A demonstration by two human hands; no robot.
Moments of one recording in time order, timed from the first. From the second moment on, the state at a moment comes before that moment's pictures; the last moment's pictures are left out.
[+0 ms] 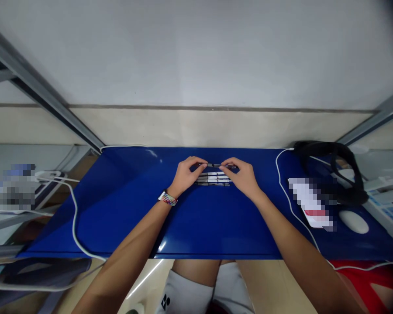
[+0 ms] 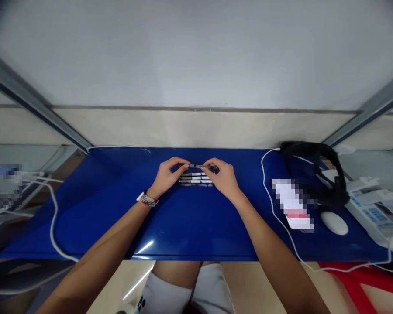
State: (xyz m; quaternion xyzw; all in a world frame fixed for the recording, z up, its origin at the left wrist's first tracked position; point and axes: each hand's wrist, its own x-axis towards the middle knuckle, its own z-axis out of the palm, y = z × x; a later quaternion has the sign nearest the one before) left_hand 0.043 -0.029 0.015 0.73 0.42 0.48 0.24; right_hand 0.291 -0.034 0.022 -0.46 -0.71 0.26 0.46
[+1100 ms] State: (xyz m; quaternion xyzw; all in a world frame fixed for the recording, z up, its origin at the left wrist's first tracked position) left_hand 0.041 -0.026 0.017 0.63 0.41 0.52 0.40; right_hand 0.291 -0.025 0.016 -0.42 -0.49 0.52 0.56
